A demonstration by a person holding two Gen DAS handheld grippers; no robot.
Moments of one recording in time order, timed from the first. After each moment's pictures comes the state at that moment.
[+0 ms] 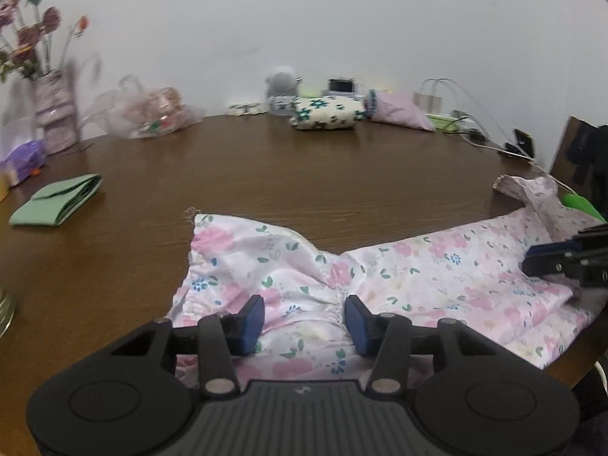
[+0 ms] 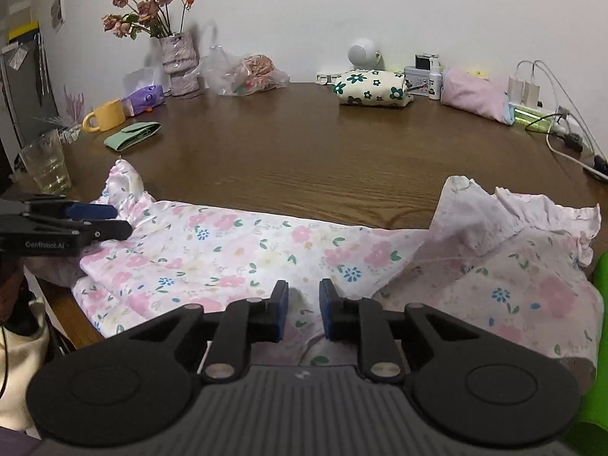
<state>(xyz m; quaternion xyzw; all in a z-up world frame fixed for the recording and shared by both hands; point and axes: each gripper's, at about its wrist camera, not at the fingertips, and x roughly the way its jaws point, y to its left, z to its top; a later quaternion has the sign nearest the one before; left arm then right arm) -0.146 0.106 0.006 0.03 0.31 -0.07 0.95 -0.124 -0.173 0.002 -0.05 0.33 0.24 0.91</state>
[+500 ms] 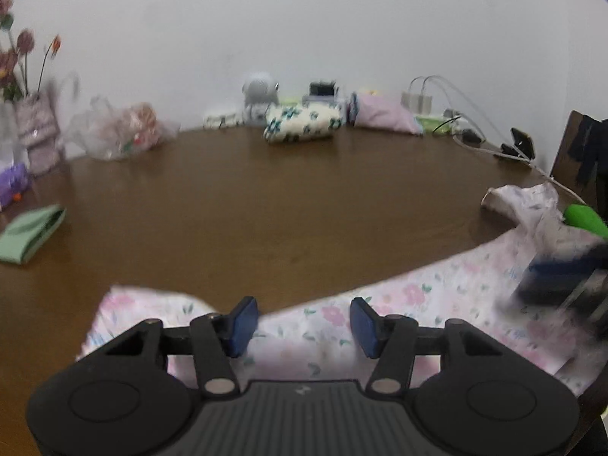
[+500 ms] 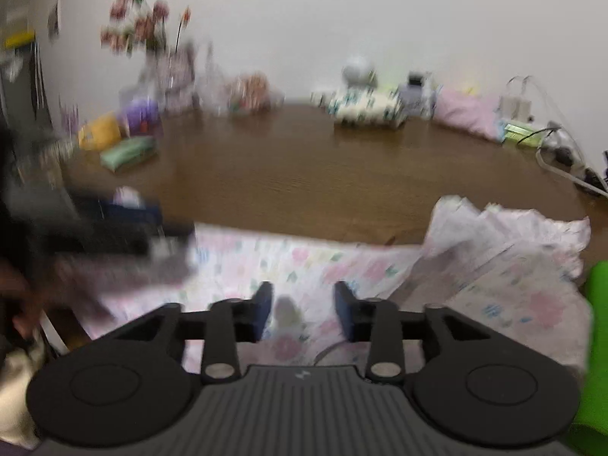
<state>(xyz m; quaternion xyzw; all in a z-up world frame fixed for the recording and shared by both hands) -0.101 0.055 -0.003 0.04 0.32 -0.08 0.95 -0.128 -0.193 0.026 -0.01 0.28 0.22 0.93</state>
